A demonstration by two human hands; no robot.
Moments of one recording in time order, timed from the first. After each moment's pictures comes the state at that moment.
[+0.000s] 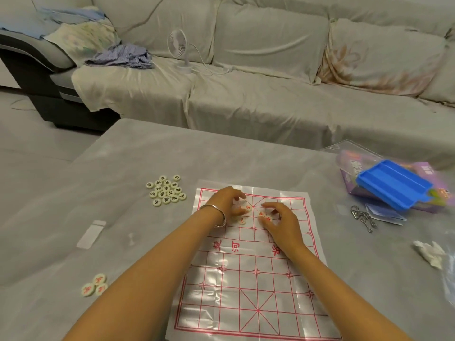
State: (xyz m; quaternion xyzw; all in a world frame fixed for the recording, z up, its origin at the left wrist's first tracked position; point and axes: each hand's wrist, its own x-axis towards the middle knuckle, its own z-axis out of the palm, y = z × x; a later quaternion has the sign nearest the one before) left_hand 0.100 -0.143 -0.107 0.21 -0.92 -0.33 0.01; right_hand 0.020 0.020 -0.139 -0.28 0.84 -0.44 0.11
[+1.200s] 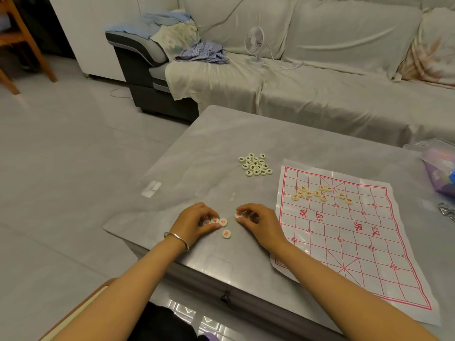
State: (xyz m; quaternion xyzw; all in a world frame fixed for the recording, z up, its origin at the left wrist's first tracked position) left_hand 0.419 -0.203 -0.143 0.28 -0.89 -0.33 0.17; right_hand 0.241 -0.074 -0.142 -0.51 0.73 -0.41 0.20
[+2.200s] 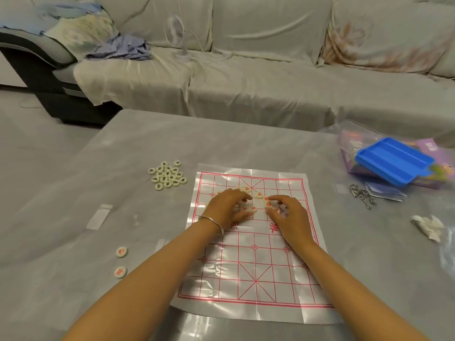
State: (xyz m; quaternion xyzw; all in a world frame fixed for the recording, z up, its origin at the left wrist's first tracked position) left_hand 0.143 -0.096 -0.114 0.15 -0.95 -0.27 0.06; right_hand 0.033 0.059 -0.143 -0.30 0.85 -0.42 0.08
